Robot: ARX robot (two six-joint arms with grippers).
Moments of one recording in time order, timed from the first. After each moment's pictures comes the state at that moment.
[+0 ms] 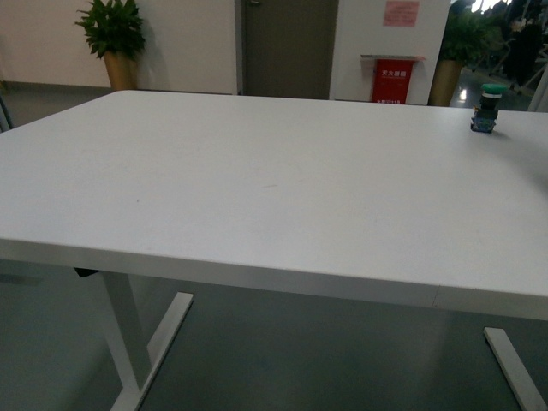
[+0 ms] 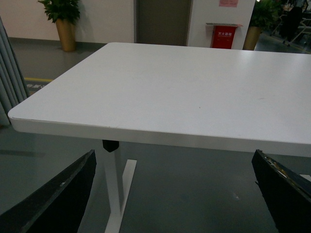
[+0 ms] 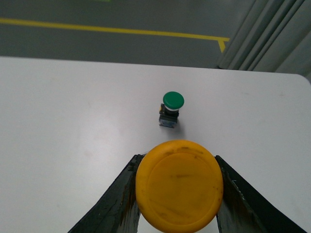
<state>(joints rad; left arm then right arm) 0.00 0.00 0.02 0.00 0.00 0.00 0.03 2.07 2.31 -0.68 0.22 -0.02</state>
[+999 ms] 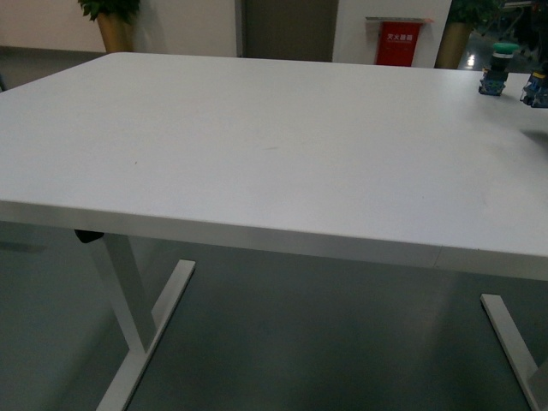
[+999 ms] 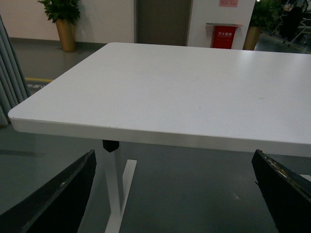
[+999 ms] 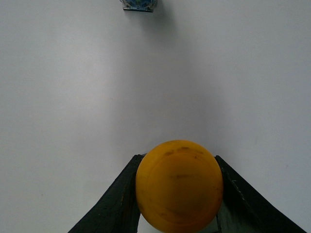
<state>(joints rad) 0.00 0.00 0.02 0.00 0.00 0.00 -0.02 2.57 2.89 -1.23 0.26 0.18</state>
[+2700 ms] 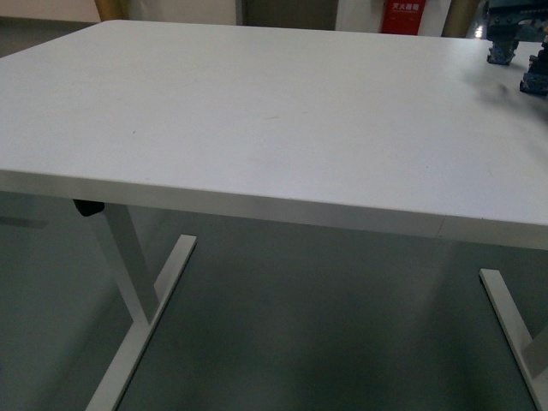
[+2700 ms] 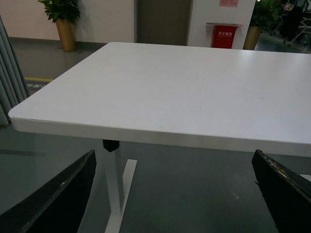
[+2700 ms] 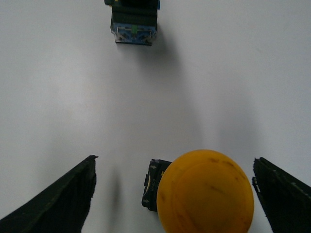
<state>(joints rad) 0.00 0.00 0.02 0.00 0.00 0.00 -0.02 2.69 2.89 -0.99 0.33 0.13</state>
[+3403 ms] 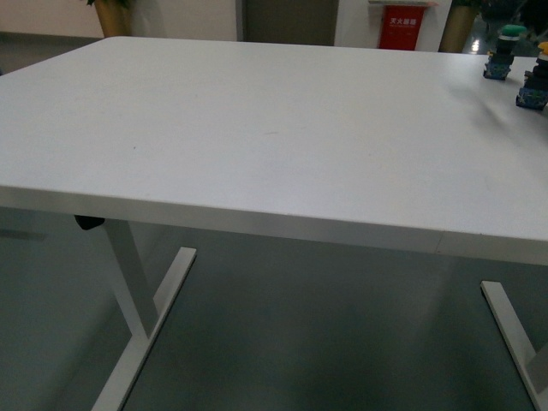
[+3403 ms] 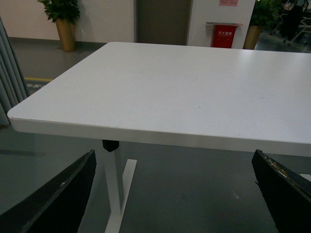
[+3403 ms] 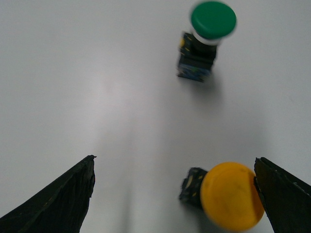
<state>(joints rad) 0.00 0.00 0.02 0.00 0.00 0.00 -0.01 2.34 2.37 -0.67 0.10 -0.01</state>
